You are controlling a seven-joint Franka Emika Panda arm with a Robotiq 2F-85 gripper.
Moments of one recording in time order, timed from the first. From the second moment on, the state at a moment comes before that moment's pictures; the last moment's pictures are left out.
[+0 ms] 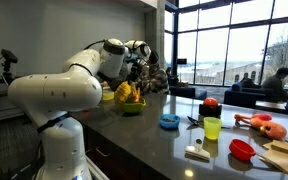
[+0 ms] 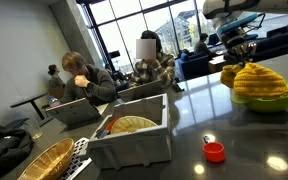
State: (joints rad) arm -2.48 -1.14 1.95 -0.53 1.21 0.71 0.42
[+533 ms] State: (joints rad) arm -2.50 -1.06 1.95 -0.49 1.21 0.71 0.44
